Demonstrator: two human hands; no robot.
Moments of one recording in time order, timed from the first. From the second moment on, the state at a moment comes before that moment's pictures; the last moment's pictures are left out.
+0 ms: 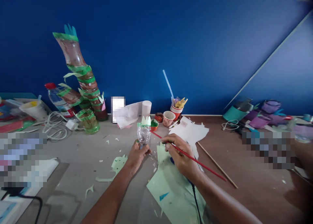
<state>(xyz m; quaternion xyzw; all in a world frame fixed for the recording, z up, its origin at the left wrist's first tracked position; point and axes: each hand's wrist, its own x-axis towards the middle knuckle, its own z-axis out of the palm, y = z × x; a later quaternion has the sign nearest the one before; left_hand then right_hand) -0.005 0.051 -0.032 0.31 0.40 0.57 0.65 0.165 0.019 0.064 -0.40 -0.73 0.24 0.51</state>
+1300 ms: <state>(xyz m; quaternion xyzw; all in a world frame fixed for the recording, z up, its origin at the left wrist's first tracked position) -0.008 0.051 -0.033 0.30 0.37 0.58 0.67 0.171 0.026 0.060 -0.44 -0.72 0.21 0.49</state>
